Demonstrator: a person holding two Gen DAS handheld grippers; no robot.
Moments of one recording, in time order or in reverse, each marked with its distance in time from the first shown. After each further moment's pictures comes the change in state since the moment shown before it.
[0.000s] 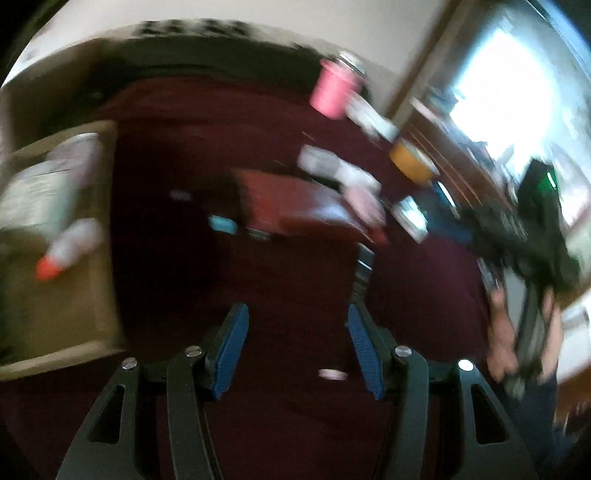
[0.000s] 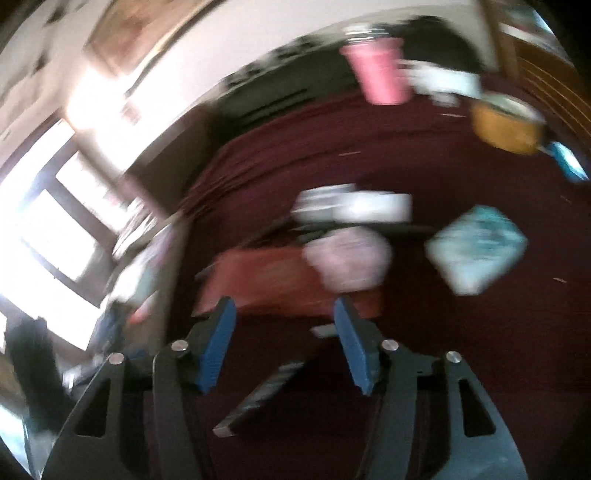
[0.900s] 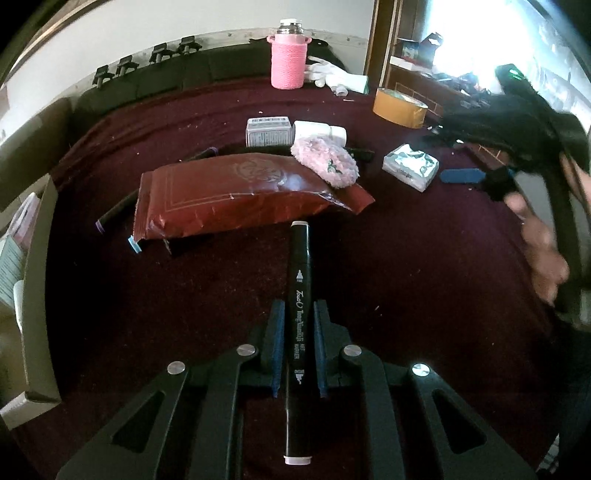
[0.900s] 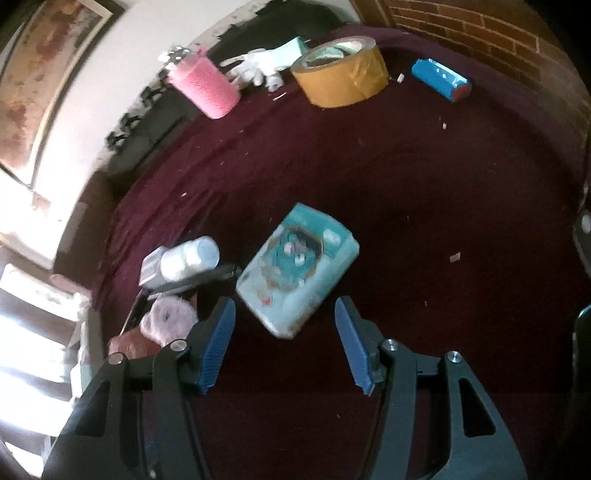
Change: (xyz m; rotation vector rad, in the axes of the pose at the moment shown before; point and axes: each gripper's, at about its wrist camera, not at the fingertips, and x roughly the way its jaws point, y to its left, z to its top) left arm 0.069 -0.051 -0.006 0.202 -0.006 0.133; right arm 0.008 -0.109 0.025 0.376 -0.014 -0.229
